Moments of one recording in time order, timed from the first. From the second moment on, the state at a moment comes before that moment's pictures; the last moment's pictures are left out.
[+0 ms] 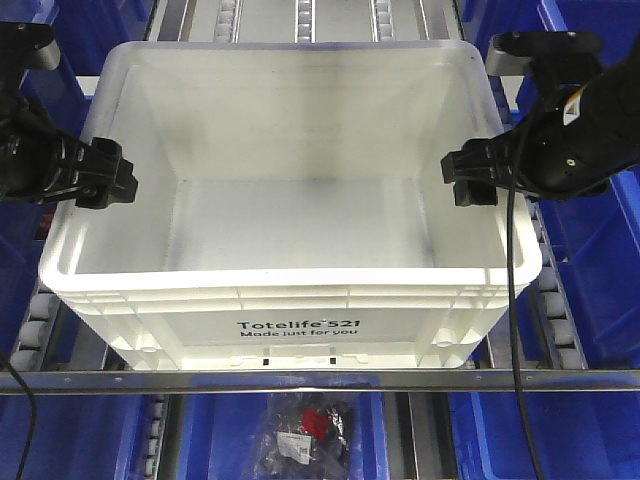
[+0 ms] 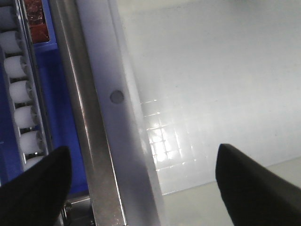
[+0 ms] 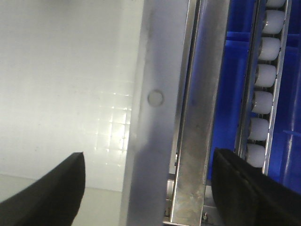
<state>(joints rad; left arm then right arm) -0.28 1.31 -1.16 -0.05 0.95 -0.07 0.34 1.43 -1.23 -0.05 0.98 0.25</state>
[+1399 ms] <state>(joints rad) -0.28 1.46 -1.26 0.02 1.01 -0.22 0.34 1.57 -1.35 -0.08 1.07 0.33</state>
